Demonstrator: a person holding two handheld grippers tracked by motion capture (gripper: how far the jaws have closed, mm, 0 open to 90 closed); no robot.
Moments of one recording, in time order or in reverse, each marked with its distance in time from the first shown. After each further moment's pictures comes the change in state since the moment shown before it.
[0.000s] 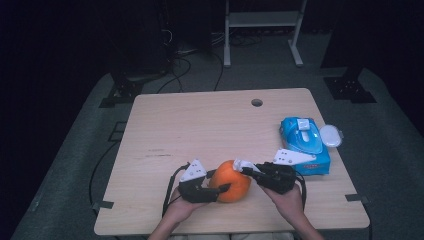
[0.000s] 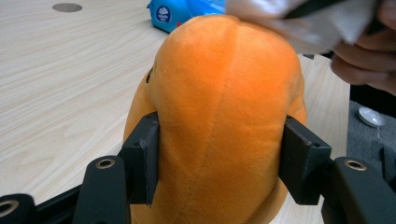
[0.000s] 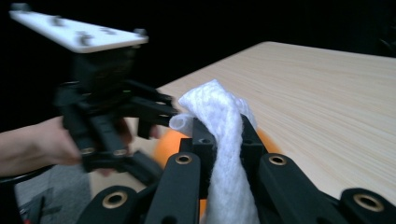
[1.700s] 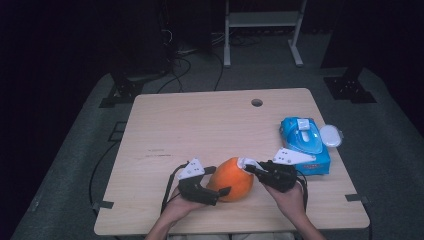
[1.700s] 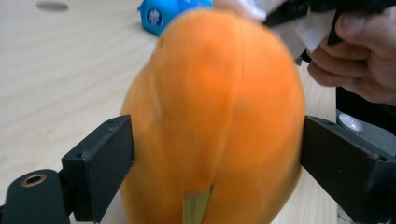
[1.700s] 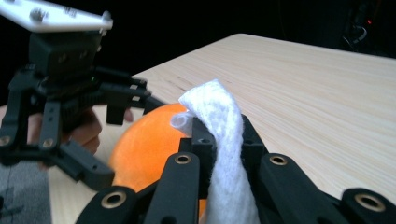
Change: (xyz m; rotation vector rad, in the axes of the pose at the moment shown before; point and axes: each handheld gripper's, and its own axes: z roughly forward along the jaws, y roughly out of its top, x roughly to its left) left arm 0.009 -0.010 0.011 -0.026 -0.065 -0.046; right arm -0.015 -0.008 -0.001 0.033 -0.128 -0.008
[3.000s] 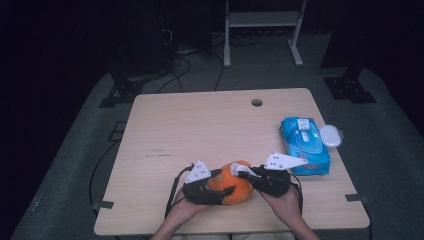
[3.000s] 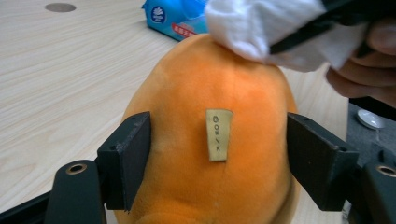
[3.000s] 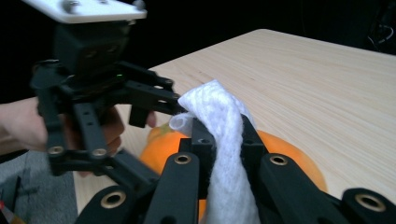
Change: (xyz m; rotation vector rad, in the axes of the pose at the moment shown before) left arm -0.017 0.008 0.001 0.016 0.047 0.046; right arm 0.023 0.003 0.007 0.032 0.059 -0.055
